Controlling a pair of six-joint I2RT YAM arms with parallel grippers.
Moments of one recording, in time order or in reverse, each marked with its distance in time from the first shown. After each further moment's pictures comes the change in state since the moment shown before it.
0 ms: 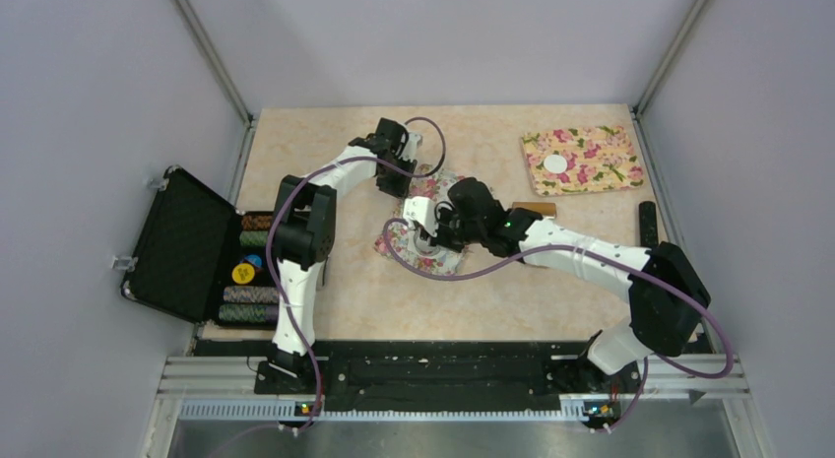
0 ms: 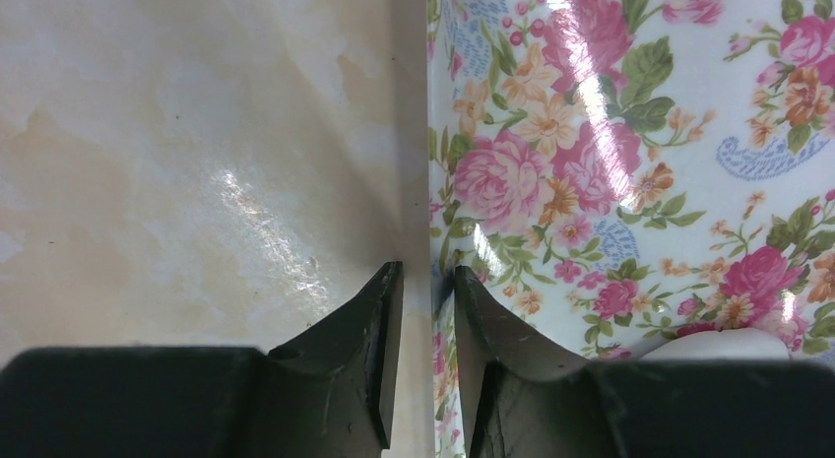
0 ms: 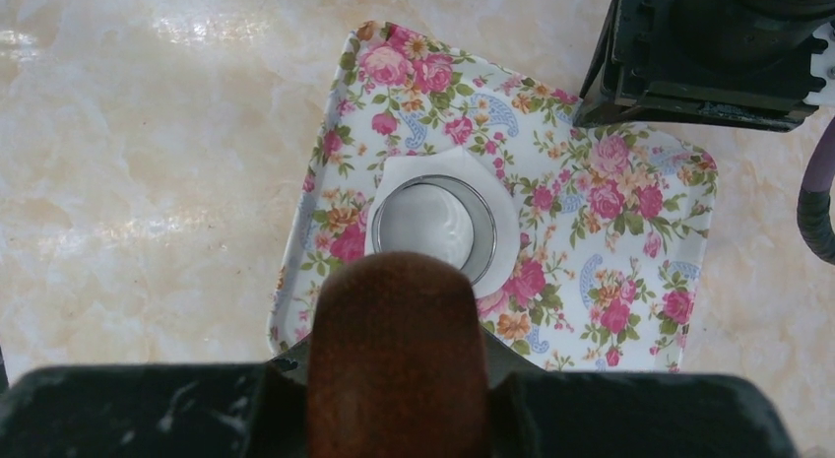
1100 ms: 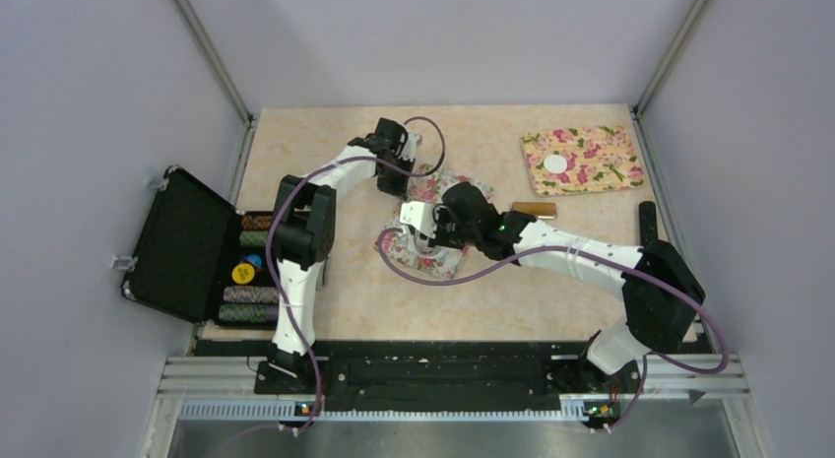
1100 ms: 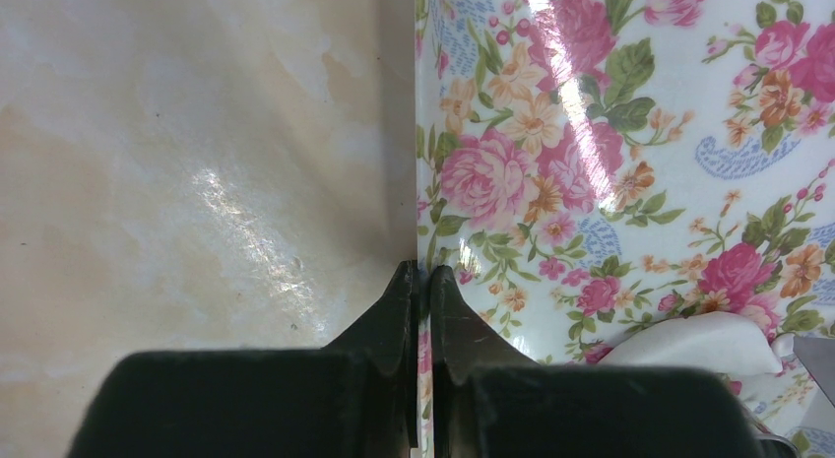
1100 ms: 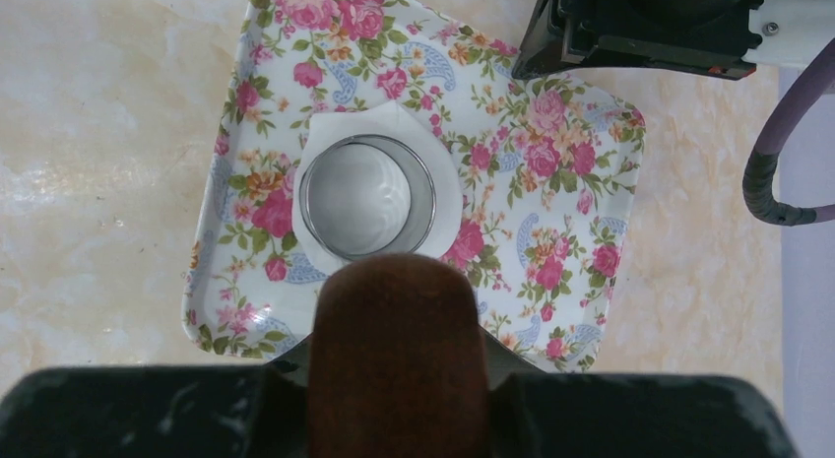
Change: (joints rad) left arm 0.001 0.000 0.000 -0.002 0.031 -0.026; right arm 0.023 0.024 -0.004 0.006 0.185 -0.104
